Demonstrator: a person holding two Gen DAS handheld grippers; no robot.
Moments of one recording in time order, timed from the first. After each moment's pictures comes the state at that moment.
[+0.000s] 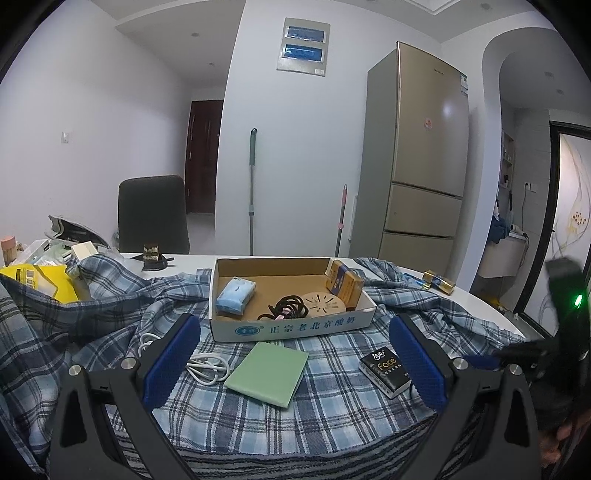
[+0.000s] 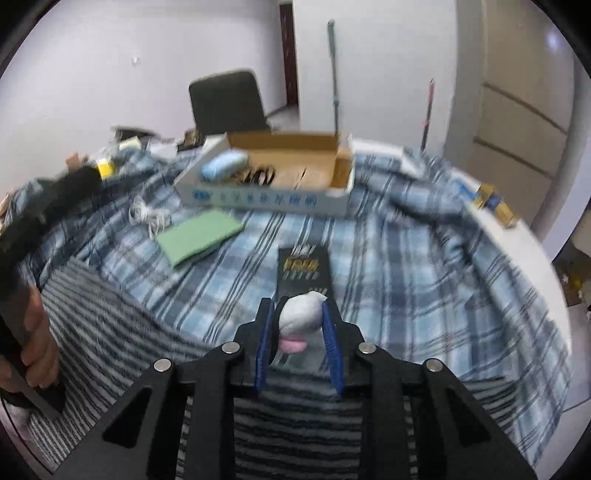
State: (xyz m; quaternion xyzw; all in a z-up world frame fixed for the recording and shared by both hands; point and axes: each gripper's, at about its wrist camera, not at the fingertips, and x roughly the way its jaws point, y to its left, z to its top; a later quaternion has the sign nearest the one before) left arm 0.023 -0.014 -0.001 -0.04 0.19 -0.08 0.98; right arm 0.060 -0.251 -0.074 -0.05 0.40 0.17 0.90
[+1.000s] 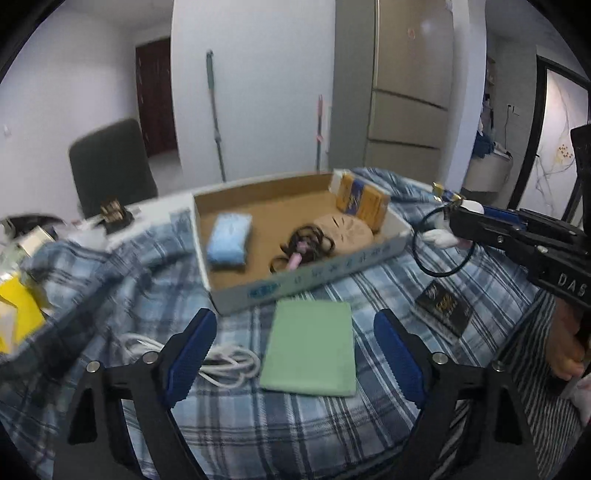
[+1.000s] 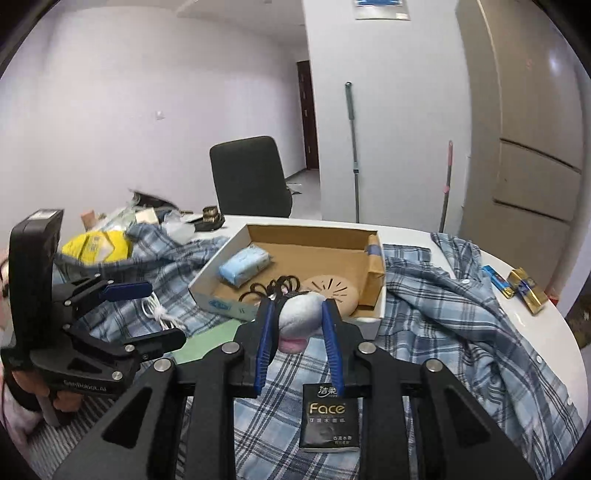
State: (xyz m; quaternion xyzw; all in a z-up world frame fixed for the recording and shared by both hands) left arm 0.120 0.010 -0.046 0.03 0.36 -0.16 0.92; right arm 0.114 -0.212 -0.047 -0.02 0.28 0.22 0.93
